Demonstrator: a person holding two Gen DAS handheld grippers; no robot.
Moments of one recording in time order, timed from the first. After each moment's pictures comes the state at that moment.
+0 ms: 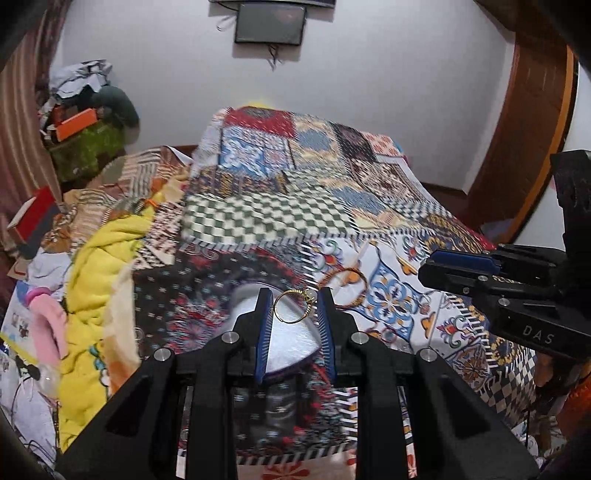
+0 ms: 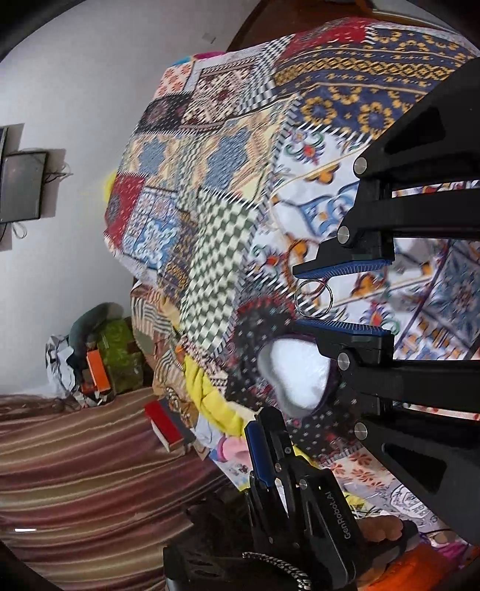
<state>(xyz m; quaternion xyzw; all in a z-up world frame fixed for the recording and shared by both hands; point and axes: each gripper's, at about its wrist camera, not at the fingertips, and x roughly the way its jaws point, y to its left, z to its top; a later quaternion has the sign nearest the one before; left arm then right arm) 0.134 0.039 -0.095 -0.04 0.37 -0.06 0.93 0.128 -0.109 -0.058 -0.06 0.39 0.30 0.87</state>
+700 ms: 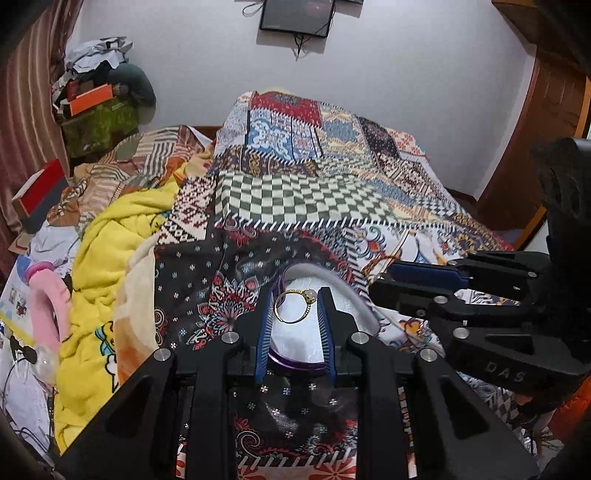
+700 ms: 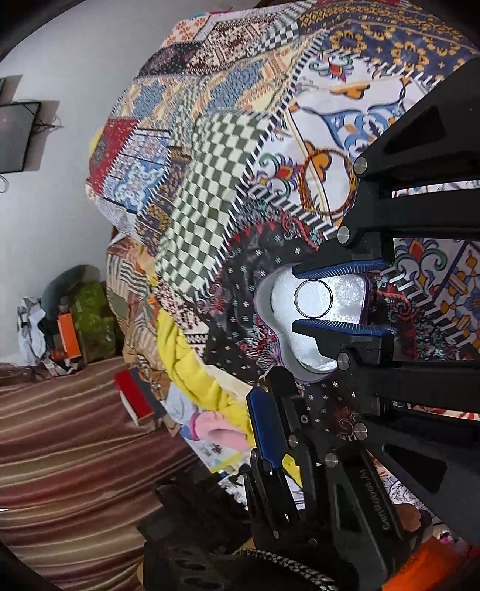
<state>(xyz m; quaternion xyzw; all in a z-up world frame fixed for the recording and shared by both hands) 0.140 0.083 -0.129 -0.06 0.39 -0.04 0.92 0.141 -0.033 -0.097 -0.09 0.42 0.35 0.83</state>
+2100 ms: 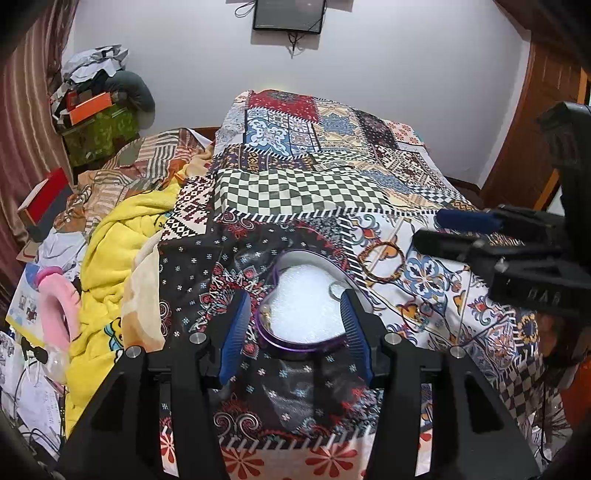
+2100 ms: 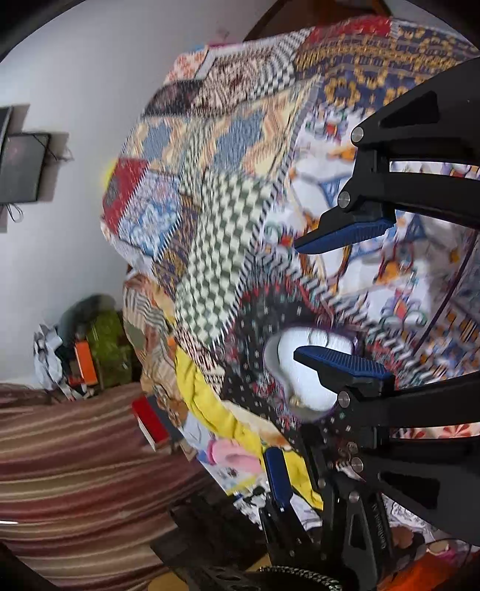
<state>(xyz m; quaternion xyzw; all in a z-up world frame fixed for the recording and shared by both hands) 0.124 0.069 -0.121 -0.04 0.39 -0.04 0.92 0.141 -0.087 -0.068 -0.08 0.39 0.30 0.87</state>
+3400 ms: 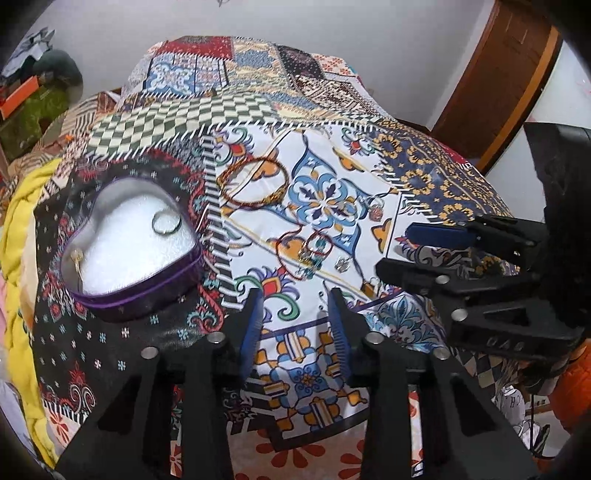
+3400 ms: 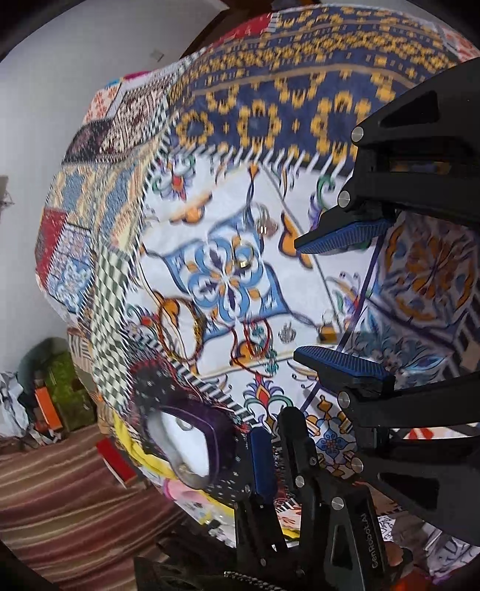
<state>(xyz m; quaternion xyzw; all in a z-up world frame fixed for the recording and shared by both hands) 0.136 -0.036 -0.181 -0.03 0.48 -0.15 0.86 0.116 -0.161 -0.146 -0.08 0.49 0.24 0.84</state>
